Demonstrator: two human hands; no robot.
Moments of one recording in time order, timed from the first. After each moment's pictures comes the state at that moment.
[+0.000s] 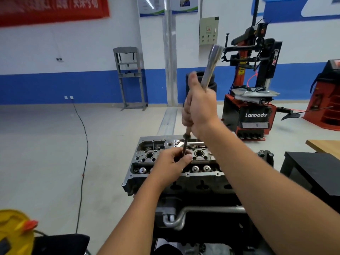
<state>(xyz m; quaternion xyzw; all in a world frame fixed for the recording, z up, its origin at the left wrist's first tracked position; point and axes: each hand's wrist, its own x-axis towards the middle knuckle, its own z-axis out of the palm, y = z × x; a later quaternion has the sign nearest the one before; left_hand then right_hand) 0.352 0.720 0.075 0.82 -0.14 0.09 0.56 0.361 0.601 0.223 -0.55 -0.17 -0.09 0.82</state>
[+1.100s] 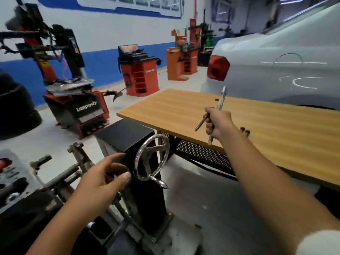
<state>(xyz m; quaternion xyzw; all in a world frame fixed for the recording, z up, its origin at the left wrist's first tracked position) 0.267 0.449 0.070 0.78 -0.39 -0.15 0.46 0.124 0.101 0.089 -0.46 0.43 -0.40 0.66</state>
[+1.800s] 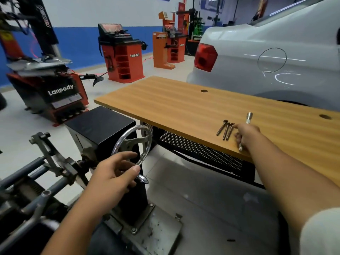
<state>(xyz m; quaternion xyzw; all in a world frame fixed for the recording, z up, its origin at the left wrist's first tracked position) 0.241 0.384 0.021 0.70 -0.37 -0.26 0.56 0.010 -0.029 -0.002 -0.39 0.70 -0.34 0.50</state>
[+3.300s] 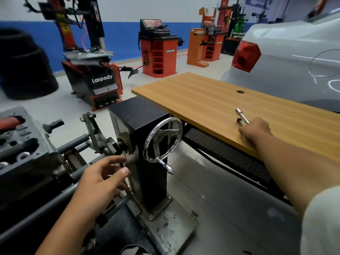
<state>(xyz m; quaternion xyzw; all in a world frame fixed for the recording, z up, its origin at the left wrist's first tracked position) 0.259 0.469 0.009 0.74 -0.22 -0.19 0.61 0.090 -0.025 -0.008 -0.71 0.67 -0.16 0.18</state>
